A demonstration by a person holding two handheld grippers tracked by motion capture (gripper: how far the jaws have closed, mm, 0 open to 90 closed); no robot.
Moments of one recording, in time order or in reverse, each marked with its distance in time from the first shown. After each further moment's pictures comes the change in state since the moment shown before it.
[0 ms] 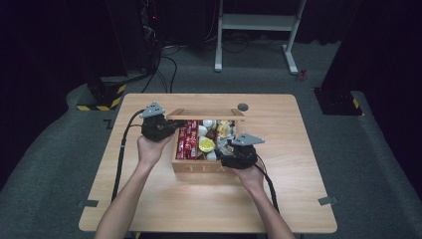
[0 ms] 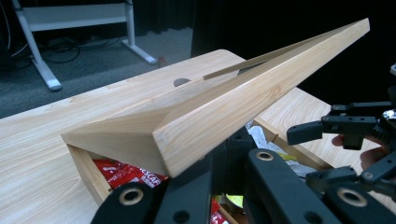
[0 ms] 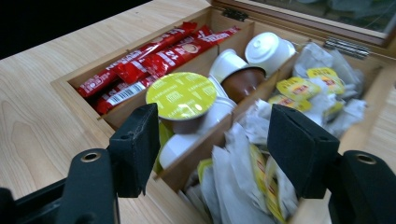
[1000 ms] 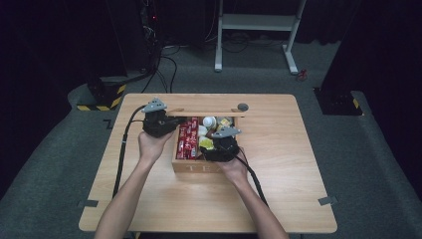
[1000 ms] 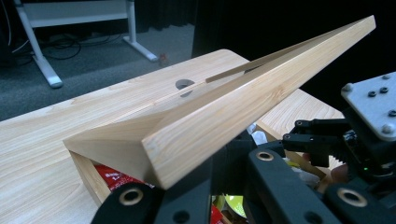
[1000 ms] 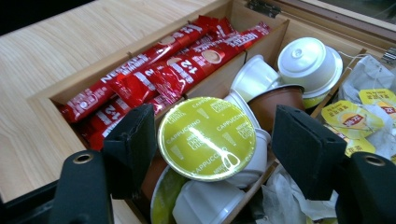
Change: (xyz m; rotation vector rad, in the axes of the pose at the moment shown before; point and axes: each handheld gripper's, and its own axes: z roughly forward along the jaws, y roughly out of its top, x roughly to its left) left arm 0.003 0.010 0.005 0.018 0.004 -0.008; right arm 0.019 0.025 0.049 0.095 -0.009 -0.039
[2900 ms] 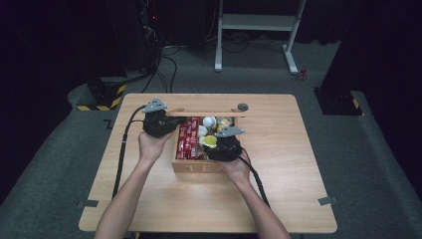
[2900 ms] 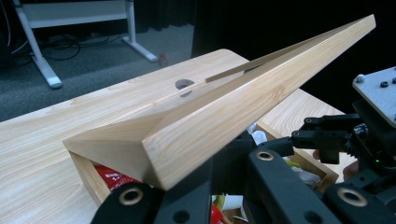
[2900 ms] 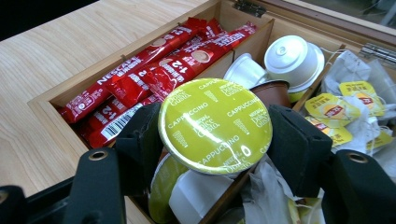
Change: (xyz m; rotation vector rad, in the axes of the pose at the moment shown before) left arm 0.000 -0.001 0.000 -0.002 -0.003 0.003; right arm -0.002 0.001 -0.011 -0.002 -0.023 0.030
